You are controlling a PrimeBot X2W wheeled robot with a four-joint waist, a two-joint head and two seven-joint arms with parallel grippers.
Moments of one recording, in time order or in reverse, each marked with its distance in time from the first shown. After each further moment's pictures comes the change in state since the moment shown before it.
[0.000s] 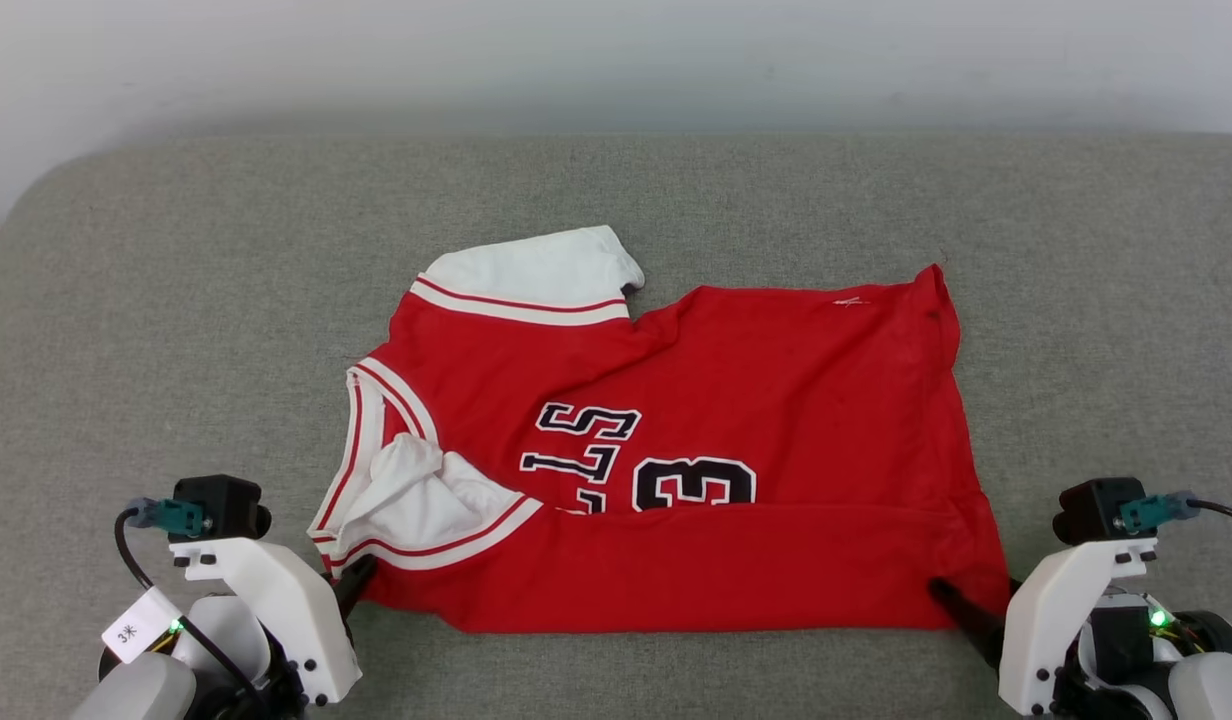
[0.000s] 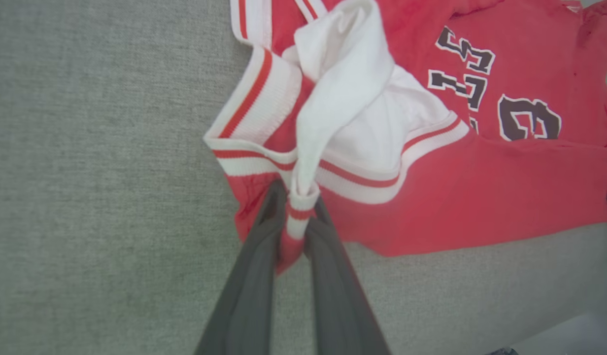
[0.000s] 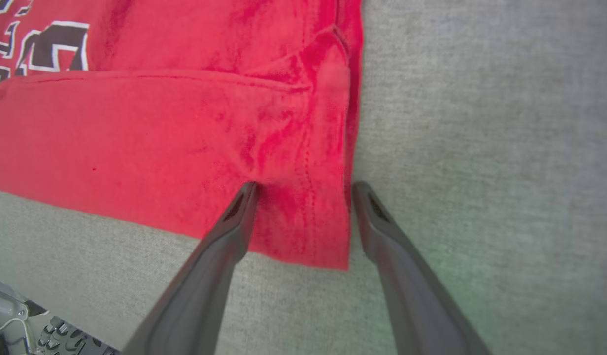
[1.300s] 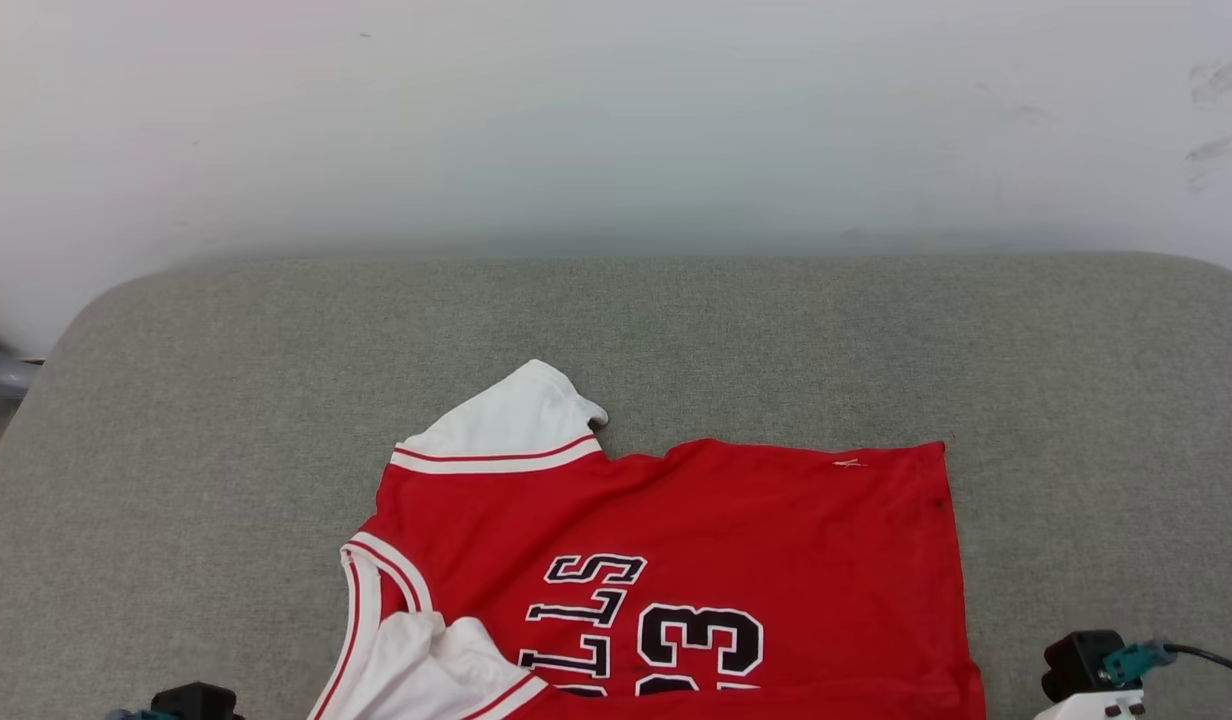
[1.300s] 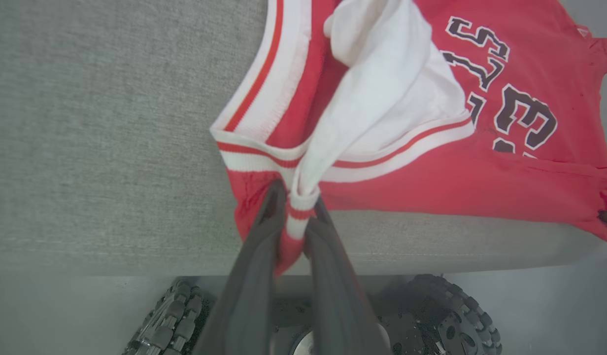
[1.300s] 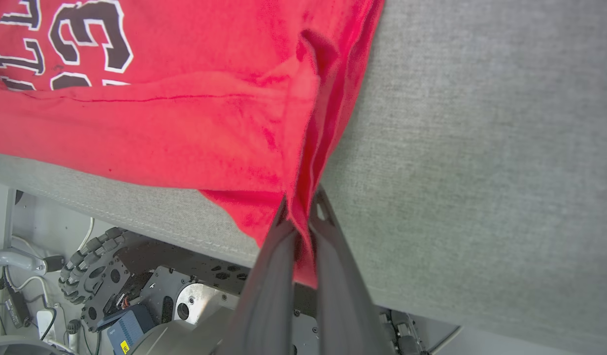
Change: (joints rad) left arm 0.366 0.041 0.044 -0.140 -0.081 0.087 -0.068; right arm 0.233 -0.031 0.024 -0.095 0.055 0.000 0.084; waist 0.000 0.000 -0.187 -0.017
